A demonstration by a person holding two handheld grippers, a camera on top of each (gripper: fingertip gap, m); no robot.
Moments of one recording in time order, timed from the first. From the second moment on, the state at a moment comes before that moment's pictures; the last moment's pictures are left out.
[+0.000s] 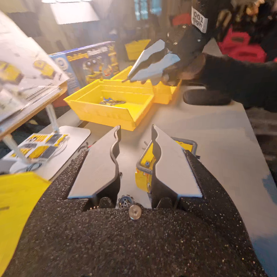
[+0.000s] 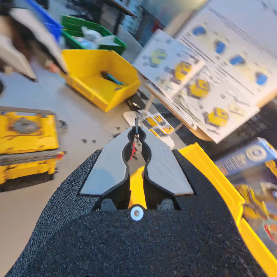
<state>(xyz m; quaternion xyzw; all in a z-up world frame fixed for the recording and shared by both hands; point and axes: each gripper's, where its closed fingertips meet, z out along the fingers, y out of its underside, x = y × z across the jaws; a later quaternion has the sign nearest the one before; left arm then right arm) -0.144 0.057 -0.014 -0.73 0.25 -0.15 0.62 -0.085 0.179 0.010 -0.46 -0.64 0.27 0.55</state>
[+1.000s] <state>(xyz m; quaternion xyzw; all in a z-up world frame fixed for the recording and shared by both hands) -0.245 0.049 -0.090 -0.76 0.04 -0.11 0.64 -0.095 0.390 -0.038 -0.66 -0.47 0.18 0.56</state>
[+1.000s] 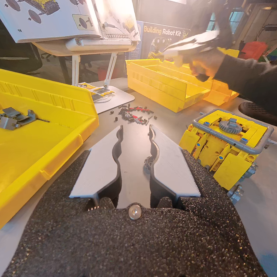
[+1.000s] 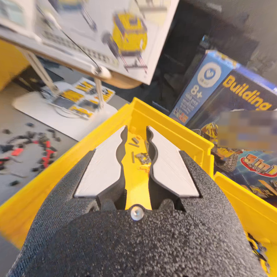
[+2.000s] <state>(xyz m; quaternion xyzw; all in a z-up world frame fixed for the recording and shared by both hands) -0.243 0.001 -0.061 -0.71 0.02 0.02 0.70 -0.041 0.106 -0.097 -0.53 -0.54 0.42 0.51</state>
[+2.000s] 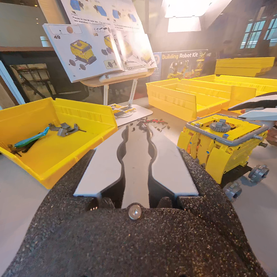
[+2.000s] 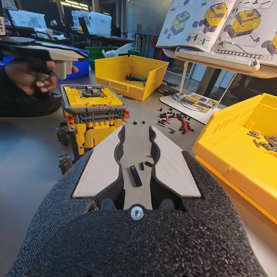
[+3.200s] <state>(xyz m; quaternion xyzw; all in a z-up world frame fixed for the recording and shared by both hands) -0.233 -0.018 -0.043 -0.67 0.05 -0.05 0.74 -0.139 0.025 -0.103 -0.37 -0.86 0.31 0.17</state>
